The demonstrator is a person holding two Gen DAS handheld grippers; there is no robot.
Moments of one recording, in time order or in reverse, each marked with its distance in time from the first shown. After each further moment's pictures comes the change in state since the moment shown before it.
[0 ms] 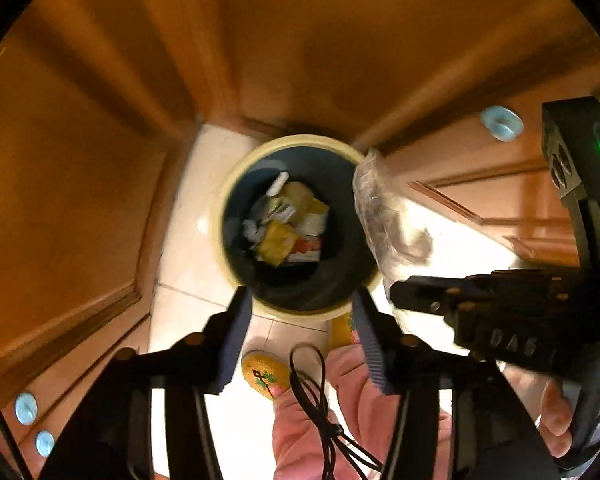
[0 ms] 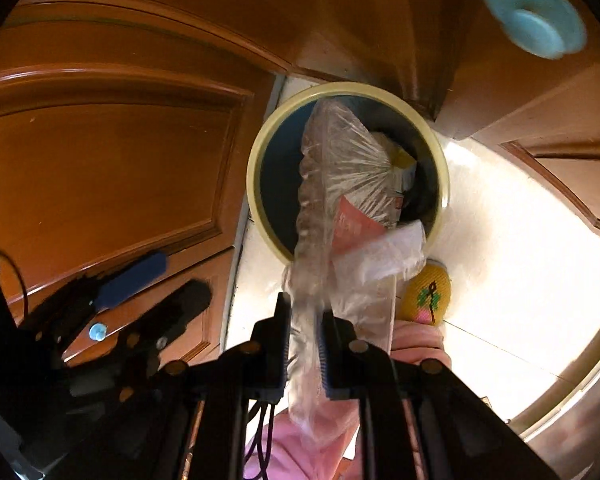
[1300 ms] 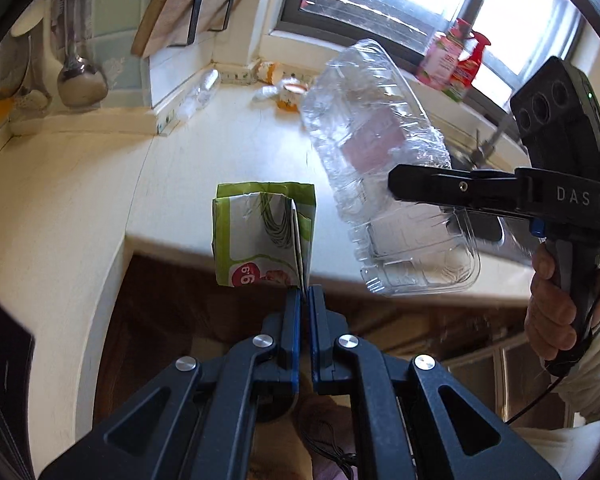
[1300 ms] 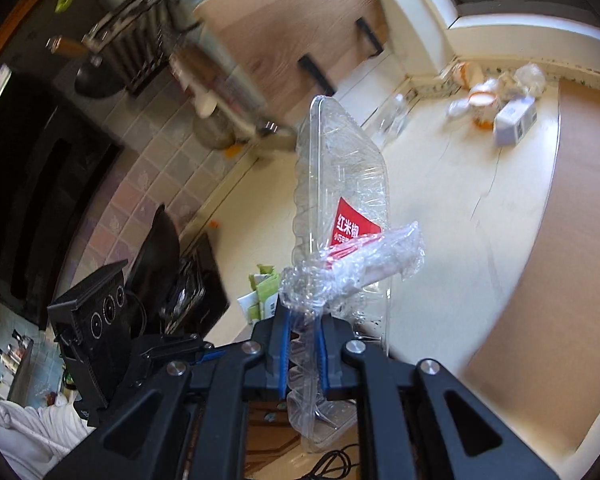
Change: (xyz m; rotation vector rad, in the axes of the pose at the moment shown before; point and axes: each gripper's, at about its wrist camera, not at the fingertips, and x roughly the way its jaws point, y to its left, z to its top) left arm -0.442 -0.099 -0.008 0.243 -0.592 -0.154; right arm -0.460 0.188 -0.106 -0.499 -0.694 0.293
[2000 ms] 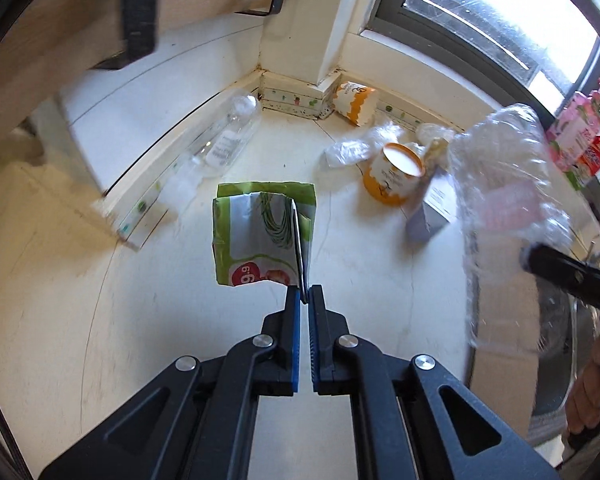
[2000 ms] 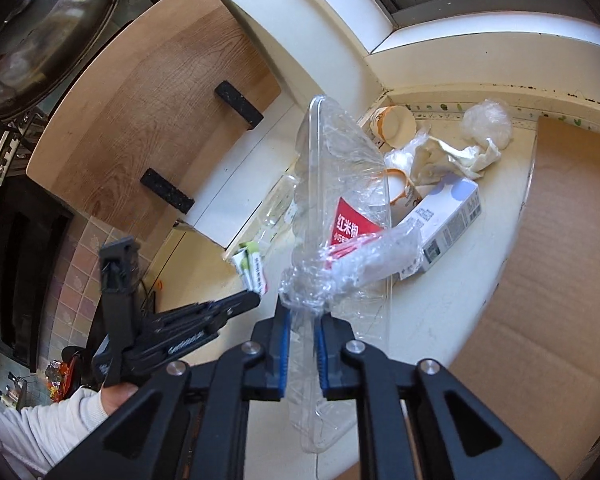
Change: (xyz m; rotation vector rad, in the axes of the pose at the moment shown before) left arm 0.192 0.042 0.215 -0.217 0.000 0.192; right arm 0.012 -0.197 0.178 0.070 -0.049 -0.020
